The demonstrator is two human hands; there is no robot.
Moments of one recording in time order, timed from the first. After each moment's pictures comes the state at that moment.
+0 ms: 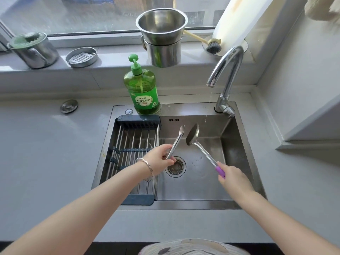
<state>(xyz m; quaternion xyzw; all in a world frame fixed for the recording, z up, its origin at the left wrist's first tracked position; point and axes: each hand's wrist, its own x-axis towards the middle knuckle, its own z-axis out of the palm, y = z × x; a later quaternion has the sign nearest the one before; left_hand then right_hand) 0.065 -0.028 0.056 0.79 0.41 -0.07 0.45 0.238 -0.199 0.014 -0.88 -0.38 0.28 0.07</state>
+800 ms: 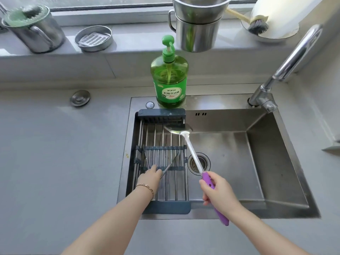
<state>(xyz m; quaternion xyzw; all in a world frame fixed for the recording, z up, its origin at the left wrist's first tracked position) -0.047 0.041 -0.067 0.86 0.39 -0.28 0.17 0.100 -0.108 -0.003 -0.77 -0.23 0.47 0.37</state>
